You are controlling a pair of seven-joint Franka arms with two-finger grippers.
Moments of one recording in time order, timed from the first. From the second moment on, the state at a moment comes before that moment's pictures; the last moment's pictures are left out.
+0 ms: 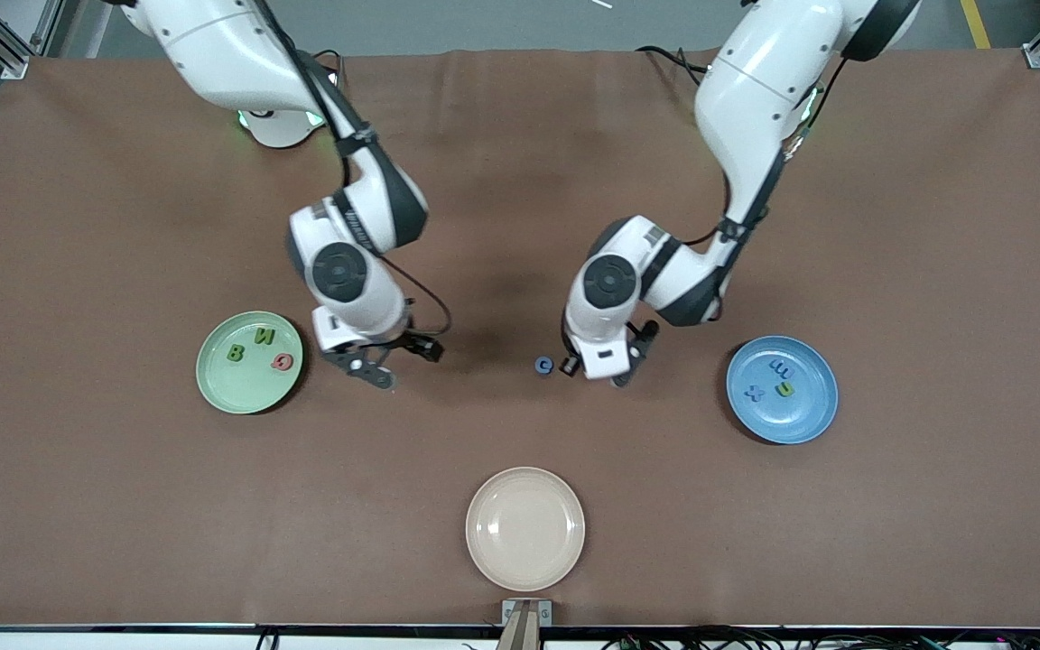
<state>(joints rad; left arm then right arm) -0.51 0.72 -0.12 -1.61 0.05 2.35 -1.62 0.57 0.56 -0.01 -1.74 0.06 2.27 1.03</state>
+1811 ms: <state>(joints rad) 0.01 0.44 -0.13 -1.51 0.05 1.89 -0.59 0.83 1.03 -0.03 -1.14 -0.11 2.26 1.48</state>
